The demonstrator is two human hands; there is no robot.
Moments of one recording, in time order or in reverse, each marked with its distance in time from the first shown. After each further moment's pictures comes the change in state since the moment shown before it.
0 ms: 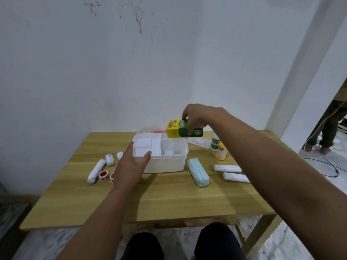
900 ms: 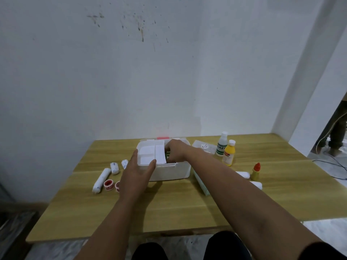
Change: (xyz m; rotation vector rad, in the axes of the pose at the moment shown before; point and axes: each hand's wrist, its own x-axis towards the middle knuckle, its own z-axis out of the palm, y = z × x) left_hand -0.001 0.002 0.005 -0.022 0.030 -0.004; right_hand 0.047 -0.053 0.125 0.337 -0.027 -0.215
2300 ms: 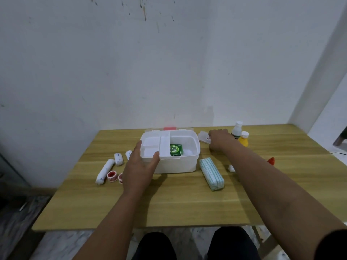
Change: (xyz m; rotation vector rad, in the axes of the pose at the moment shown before) left_hand 0.004 -0.011 0.010 0.011 0.086 0.022; right_hand -0.012 0.127 -0.017 -0.290 0.042 0.427
